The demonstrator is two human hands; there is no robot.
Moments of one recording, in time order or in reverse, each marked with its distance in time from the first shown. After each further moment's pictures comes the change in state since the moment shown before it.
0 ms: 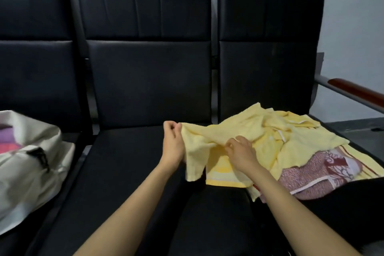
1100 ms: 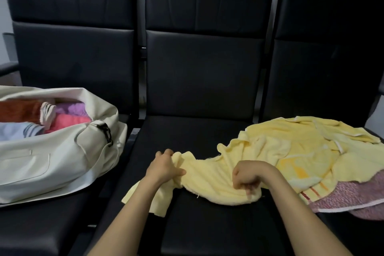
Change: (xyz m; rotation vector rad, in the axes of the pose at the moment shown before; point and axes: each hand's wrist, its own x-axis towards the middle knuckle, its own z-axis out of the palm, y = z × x) left_hand -0.020 -0.070 -0.163 0.867 -0.214 -0.336; right_hand -0.031 -0.120 0.018 -0.095 -0.906 0.020
